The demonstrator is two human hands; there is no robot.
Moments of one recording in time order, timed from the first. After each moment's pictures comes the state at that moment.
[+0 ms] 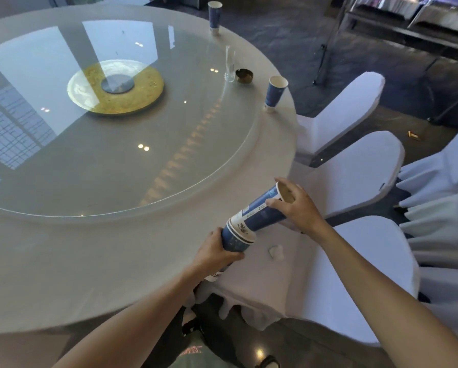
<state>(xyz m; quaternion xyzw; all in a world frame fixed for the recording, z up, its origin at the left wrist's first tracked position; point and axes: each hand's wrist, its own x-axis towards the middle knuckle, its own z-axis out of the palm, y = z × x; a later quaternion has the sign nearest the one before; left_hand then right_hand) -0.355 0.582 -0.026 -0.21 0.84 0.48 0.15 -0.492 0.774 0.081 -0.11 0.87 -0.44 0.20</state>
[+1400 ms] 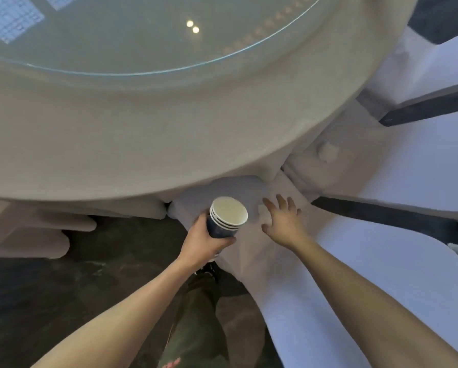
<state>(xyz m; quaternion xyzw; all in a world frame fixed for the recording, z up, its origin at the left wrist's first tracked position) -0.371 0.755 -0.213 -0.48 0.65 0.59 0.07 -0.572 0.894 -0.245 -0.34 0.87 0.06 0.36</state>
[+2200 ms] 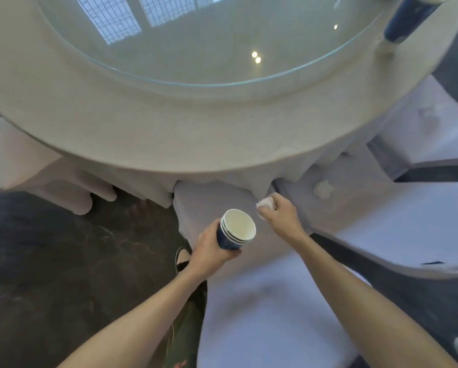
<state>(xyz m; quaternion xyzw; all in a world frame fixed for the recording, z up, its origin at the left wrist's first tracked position) -0.444 0.885 -0.143 -0.55 0.65 0.53 -0.02 -0.664 0.915 -0.144 -0.30 0.81 -0.28 0.42</state>
